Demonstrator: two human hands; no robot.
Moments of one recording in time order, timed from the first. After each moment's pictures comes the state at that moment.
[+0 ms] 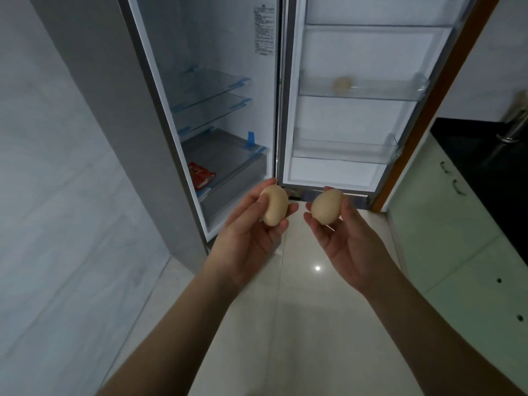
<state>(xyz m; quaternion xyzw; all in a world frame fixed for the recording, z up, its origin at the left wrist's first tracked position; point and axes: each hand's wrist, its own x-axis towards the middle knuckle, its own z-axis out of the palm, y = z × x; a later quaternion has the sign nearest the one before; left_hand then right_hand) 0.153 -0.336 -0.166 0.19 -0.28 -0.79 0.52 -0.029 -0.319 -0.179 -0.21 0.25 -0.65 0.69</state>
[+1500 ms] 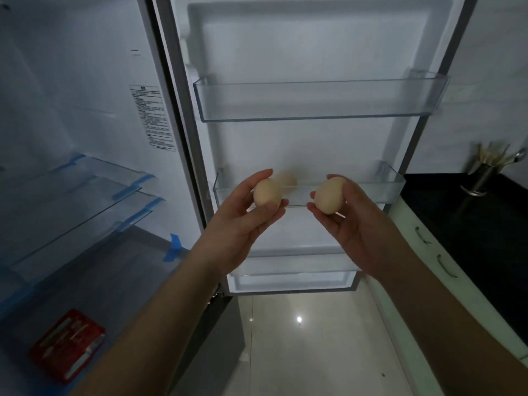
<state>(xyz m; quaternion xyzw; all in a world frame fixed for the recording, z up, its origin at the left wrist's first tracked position) -0.061 -0.767 -0.104 0.22 -0.56 -0.67 0.43 -0.262 -0.710 -0.109 -0.31 0.30 -0.71 0.56</state>
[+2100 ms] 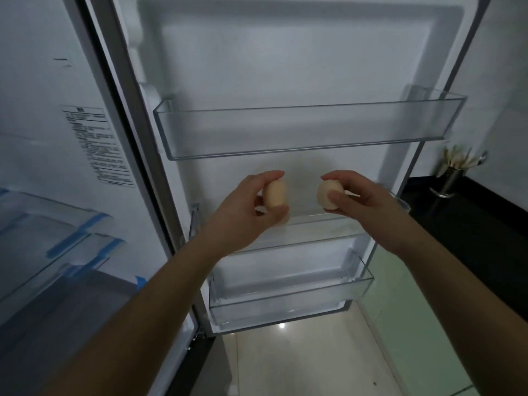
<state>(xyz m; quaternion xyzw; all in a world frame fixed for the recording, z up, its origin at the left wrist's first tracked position) -0.110 -0.896 -0.088 0.28 -0.81 -0.39 0.33 -0.329 -0.799 -0.090 -0.57 0.55 -0.54 0.29</state>
